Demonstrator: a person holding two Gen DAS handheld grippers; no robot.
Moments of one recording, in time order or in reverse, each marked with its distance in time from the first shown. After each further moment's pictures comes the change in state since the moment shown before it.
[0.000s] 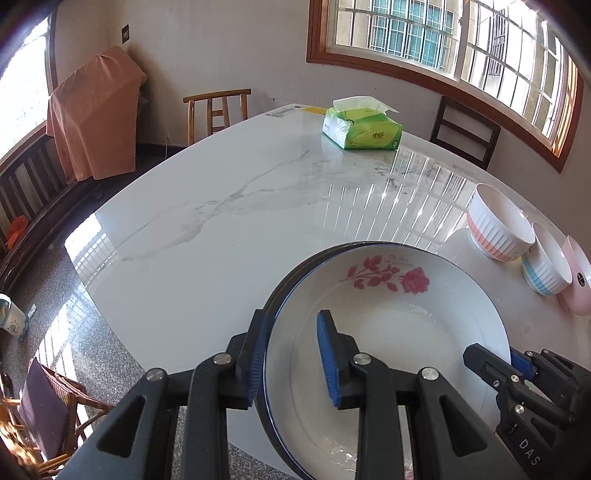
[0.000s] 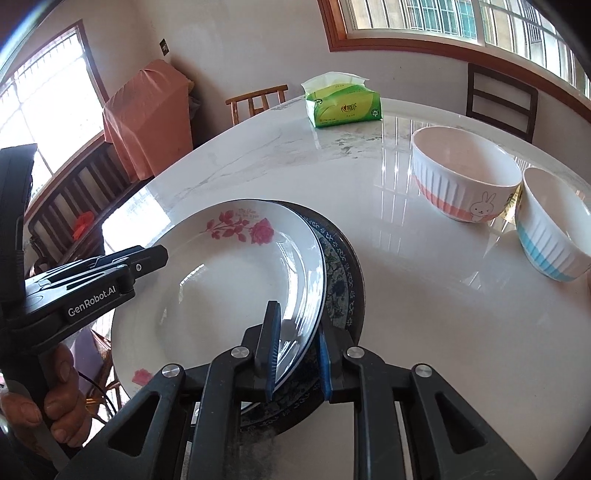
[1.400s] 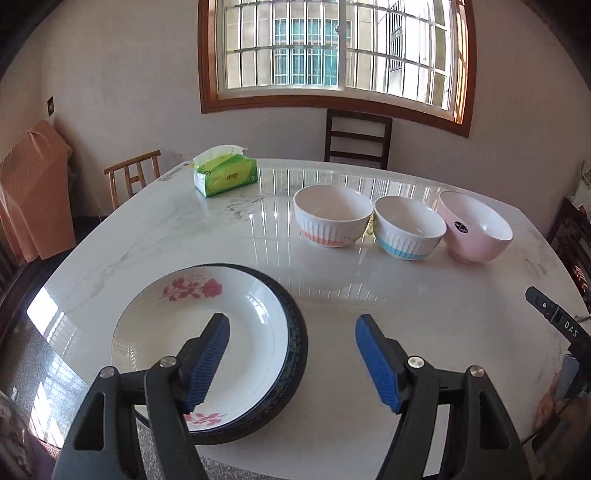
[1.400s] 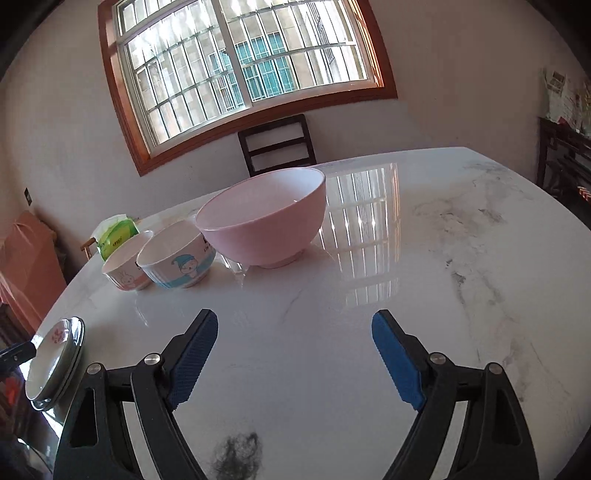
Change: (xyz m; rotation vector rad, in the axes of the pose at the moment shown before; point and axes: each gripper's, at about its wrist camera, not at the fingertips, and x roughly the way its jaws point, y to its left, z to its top) left arm -0.090 -0.149 -0.045 0.287 -0.201 -0.212; right arm -0.187 -0.239 -0.135 0.565 -0.396 -0.389
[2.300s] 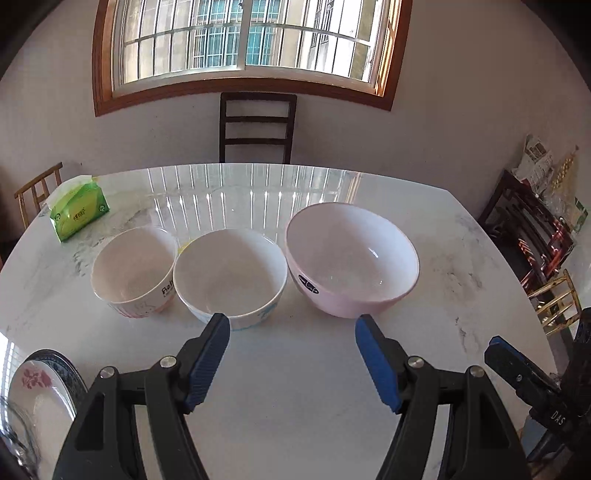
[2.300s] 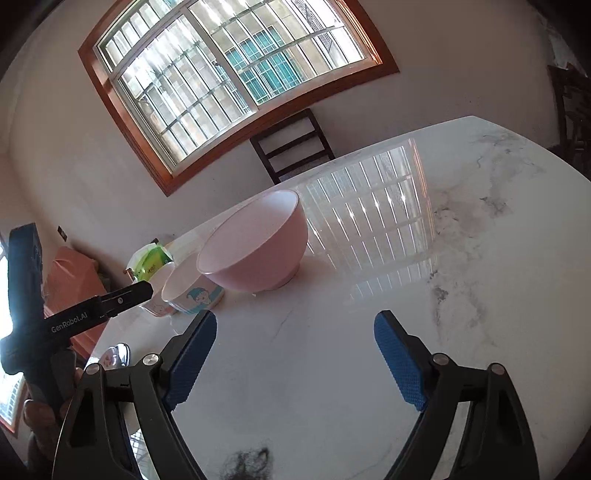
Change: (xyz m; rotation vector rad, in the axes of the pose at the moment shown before) left arm 0.092 -0.159 0.102 0.048 0.161 -0.312; right arm -0.010 -0.056 0.059 0.077 0.072 0.179
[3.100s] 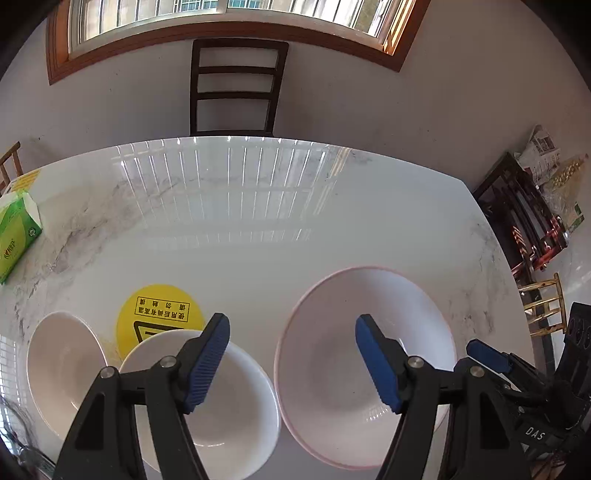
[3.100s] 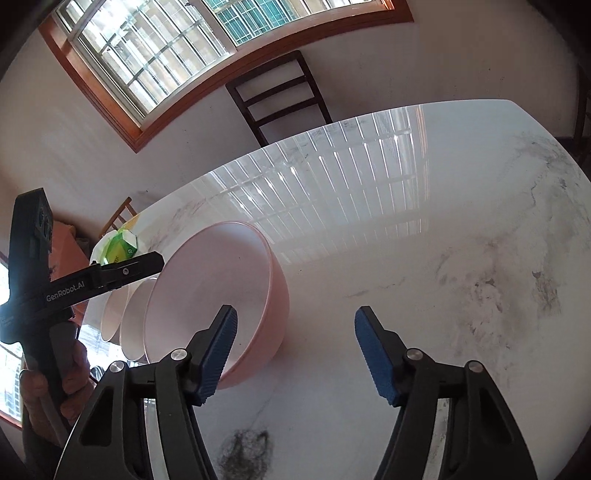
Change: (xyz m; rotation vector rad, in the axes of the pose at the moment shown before) left arm 0.128 0.006 0.117 0.017 0.235 -0.058; right arm 0.119 -0.001 0.091 -0.010 0.277 -0.089
